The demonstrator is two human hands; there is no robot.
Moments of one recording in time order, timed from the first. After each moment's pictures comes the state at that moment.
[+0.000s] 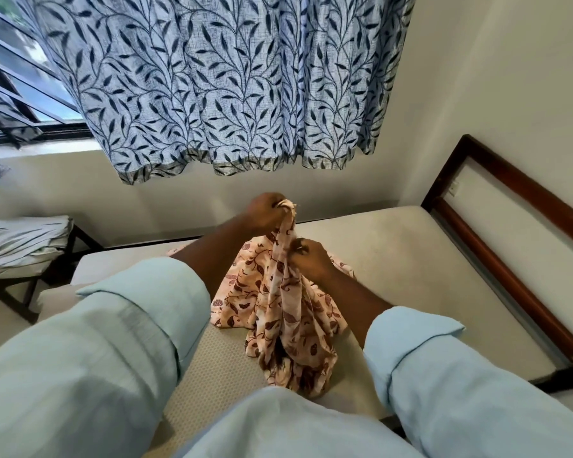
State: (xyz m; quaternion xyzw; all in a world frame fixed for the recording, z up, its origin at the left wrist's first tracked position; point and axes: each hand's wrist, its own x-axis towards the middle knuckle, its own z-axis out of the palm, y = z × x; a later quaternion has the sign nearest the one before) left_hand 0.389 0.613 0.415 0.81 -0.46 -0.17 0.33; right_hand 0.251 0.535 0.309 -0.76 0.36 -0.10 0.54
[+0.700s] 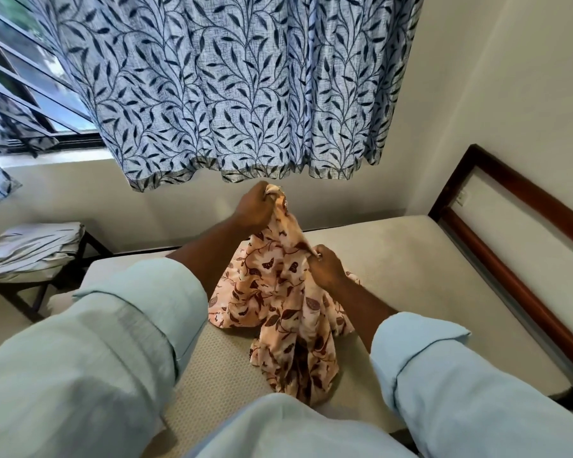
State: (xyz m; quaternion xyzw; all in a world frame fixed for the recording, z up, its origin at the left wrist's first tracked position) left_hand 0.411 0.618 0.427 0.82 -0.37 -0.12 0.41; right_hand 0.249 0.517 0.297 -0.78 0.41 -0.12 0.46
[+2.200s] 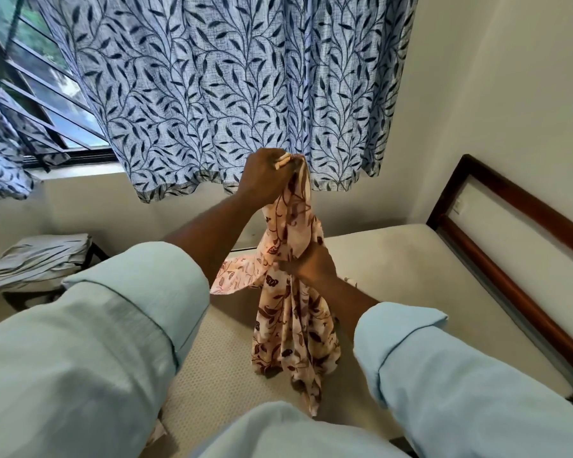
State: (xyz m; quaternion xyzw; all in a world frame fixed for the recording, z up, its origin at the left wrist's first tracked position) left_hand 0.377 0.607 0.517 0.76 -0.43 -0.02 0.49; right_hand 0.241 0.550 0.354 -0.83 0.37 -0.15 0.40
